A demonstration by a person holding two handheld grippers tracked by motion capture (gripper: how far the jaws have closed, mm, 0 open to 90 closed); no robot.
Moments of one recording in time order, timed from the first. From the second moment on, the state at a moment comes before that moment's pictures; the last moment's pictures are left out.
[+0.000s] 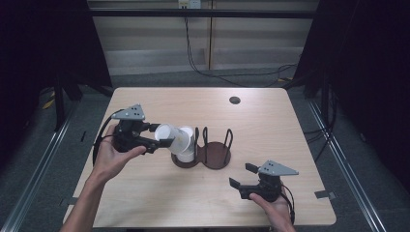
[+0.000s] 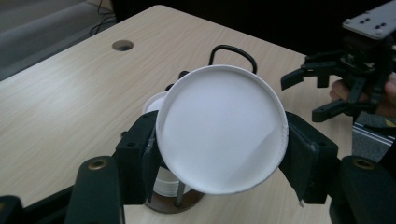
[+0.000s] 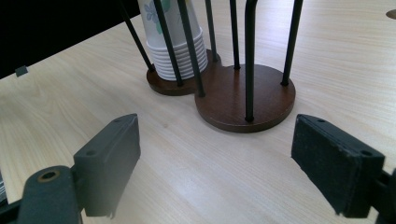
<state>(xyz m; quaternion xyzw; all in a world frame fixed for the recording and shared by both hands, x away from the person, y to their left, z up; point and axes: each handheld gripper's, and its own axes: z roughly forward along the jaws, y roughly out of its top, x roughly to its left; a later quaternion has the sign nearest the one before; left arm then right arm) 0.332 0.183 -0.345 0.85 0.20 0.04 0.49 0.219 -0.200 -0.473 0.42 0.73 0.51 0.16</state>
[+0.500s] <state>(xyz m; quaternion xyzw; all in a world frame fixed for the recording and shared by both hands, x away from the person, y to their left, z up) 0.303 0.171 -0.367 0.86 0.17 0.02 0.48 0.222 -0.194 -0.471 0.41 0.74 0.52 0.13</state>
